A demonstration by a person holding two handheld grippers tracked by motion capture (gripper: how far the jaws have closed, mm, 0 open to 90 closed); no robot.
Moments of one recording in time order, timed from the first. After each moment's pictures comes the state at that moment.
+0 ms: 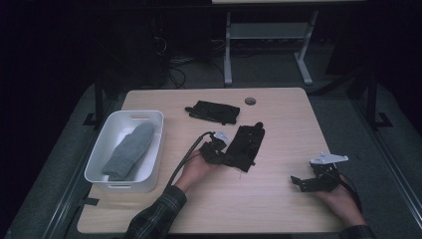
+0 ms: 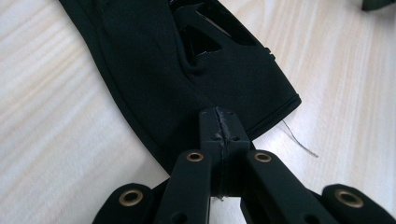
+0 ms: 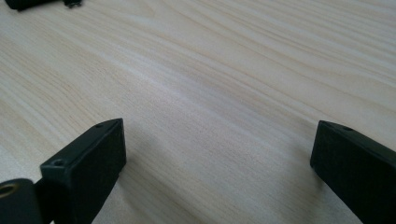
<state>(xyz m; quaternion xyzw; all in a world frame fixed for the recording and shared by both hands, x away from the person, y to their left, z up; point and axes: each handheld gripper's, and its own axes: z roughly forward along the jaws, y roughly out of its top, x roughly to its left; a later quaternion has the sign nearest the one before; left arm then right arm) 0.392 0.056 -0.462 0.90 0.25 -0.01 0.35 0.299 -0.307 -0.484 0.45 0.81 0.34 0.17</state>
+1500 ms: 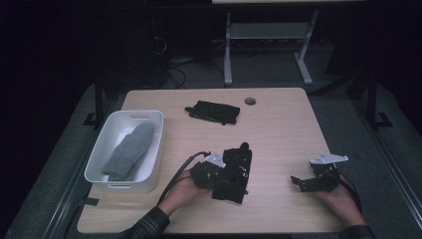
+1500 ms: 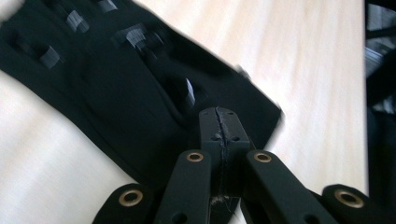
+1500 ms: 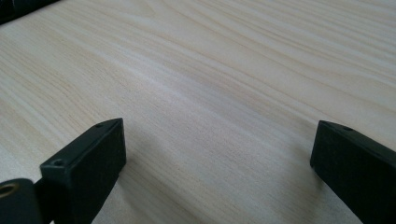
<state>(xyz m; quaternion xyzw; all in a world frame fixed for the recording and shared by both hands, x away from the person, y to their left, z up) 0.322 0.071 -0.438 0.92 0.19 -0.04 0.35 0.299 -0.307 -0.484 0.45 0.81 0.34 0.17</state>
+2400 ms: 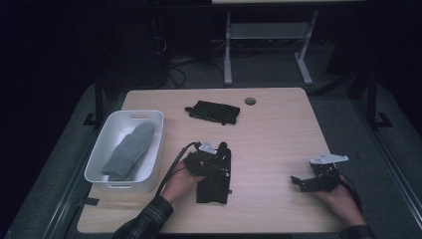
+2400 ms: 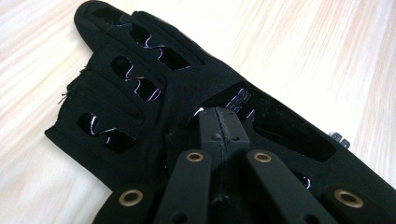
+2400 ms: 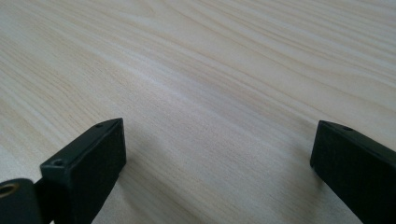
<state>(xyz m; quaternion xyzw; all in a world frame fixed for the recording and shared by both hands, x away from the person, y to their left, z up) 0.349 0.106 -0.453 0.91 0.27 0.02 0.32 0.299 -0.307 -0.484 0.45 0.81 0.34 0.17</state>
